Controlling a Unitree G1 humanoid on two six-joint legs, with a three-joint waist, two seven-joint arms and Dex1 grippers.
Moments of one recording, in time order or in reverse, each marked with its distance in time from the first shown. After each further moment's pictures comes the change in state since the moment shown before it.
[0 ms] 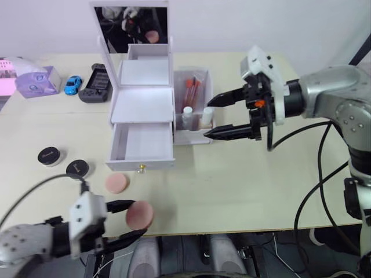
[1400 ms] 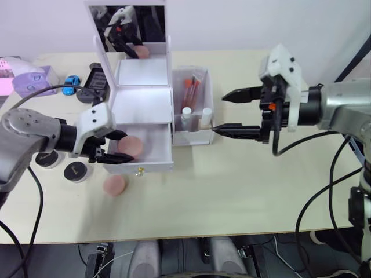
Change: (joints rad) left arm -1.077 0.287 -0.687 0.566 0.293 0.181 -0.073; right arm 0.122 -0.024 -0.202 -0.192 0.096 0.141 -0.233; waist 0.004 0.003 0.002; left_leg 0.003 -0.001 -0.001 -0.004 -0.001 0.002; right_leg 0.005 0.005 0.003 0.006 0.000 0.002
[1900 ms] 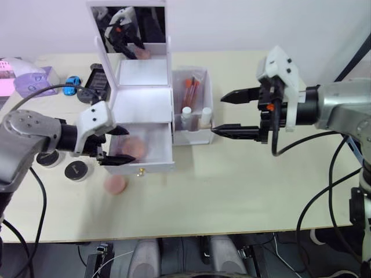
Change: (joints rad) left arm -0.032 -0.031 0.009 0.021 0.030 0.011 -0.003; right arm 0.000 -0.008 0.025 0.028 -0.005 -0.026 0.014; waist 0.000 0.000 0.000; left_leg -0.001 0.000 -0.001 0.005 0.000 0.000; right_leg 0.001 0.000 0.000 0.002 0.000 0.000
